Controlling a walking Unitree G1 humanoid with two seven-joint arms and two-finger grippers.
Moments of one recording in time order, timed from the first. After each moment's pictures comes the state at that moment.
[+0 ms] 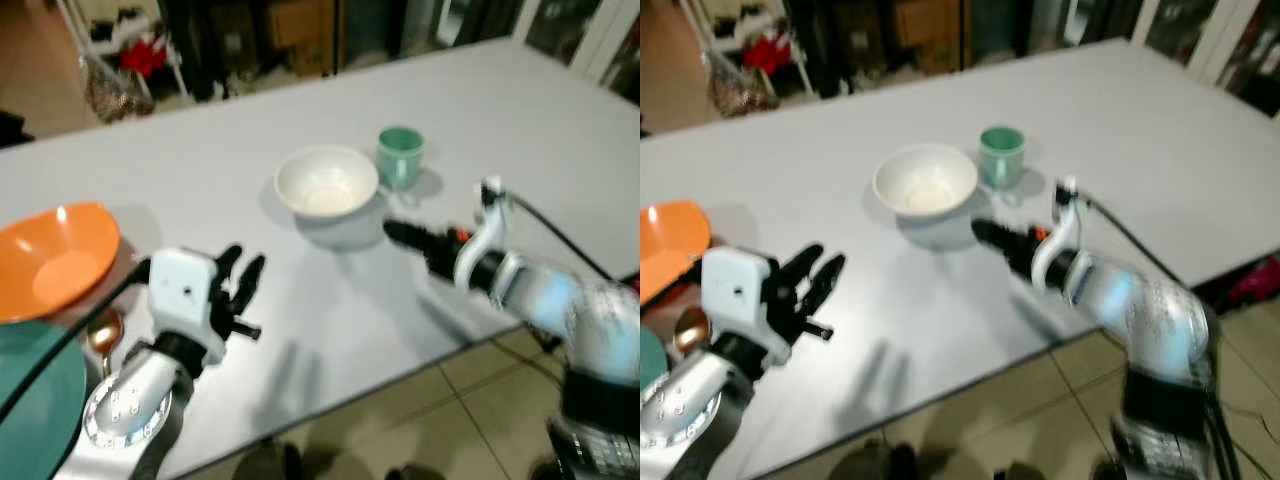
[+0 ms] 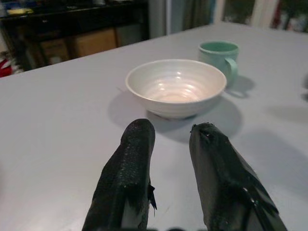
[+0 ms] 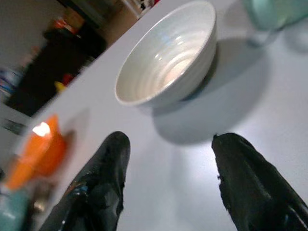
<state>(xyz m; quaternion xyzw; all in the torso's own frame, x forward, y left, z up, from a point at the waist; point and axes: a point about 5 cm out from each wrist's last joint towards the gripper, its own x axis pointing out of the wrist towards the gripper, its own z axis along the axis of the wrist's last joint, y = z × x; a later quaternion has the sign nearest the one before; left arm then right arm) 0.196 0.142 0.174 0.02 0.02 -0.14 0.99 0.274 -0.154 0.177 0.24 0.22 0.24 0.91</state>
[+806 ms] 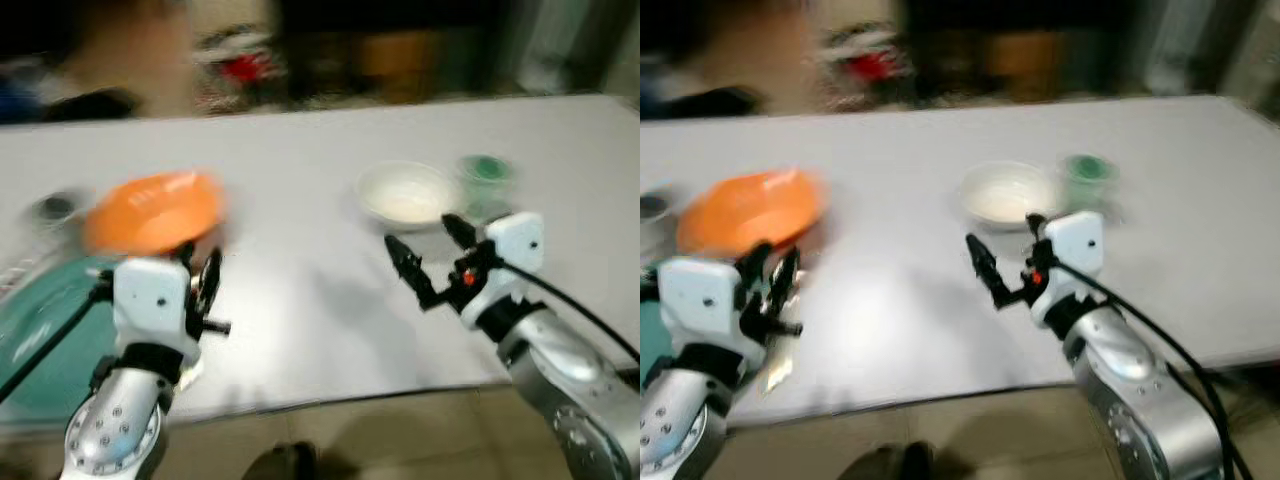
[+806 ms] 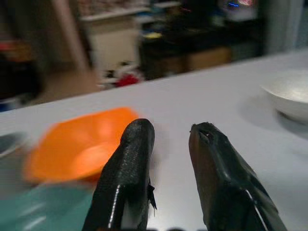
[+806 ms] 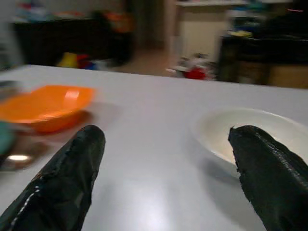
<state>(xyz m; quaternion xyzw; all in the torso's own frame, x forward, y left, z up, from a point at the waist) 0.182 0.157 0.182 0.08 -0.02 -0.04 1.00 0.230 -0.138 0.186 0.00 0.02 0.22 0.97</state>
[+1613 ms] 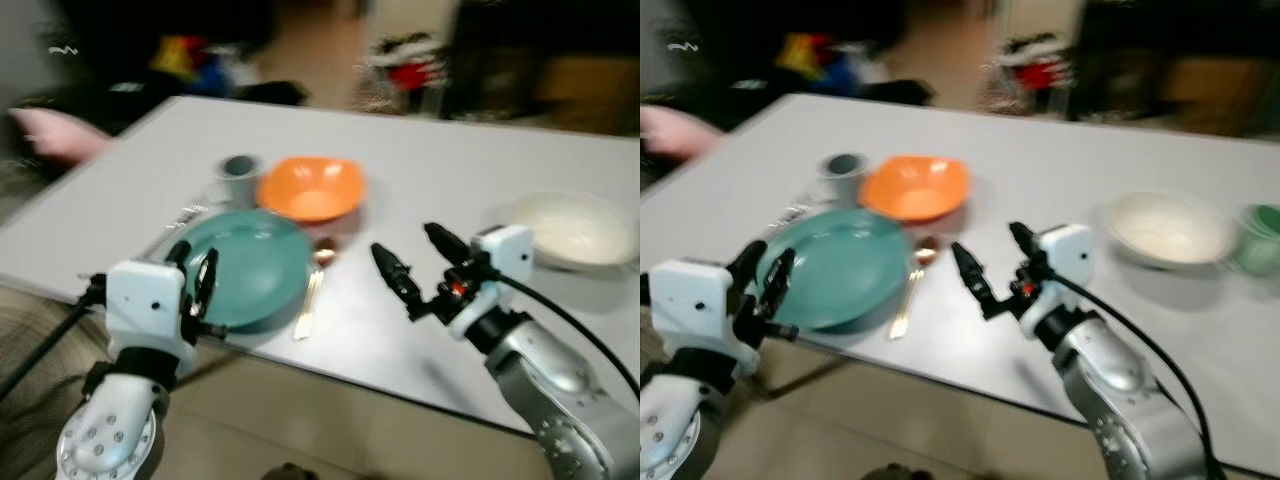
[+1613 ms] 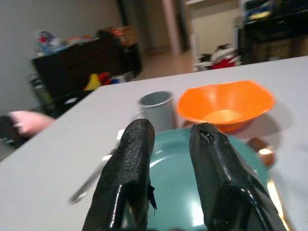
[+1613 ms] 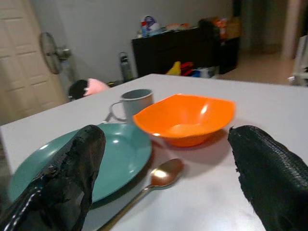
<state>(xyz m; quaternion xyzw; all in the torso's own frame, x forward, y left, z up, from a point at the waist) 0.178 0.160 0.182 0.09 -0.01 -0.03 1.00 0.223 -0.132 0.171 0.05 0.02 0.25 0.97</state>
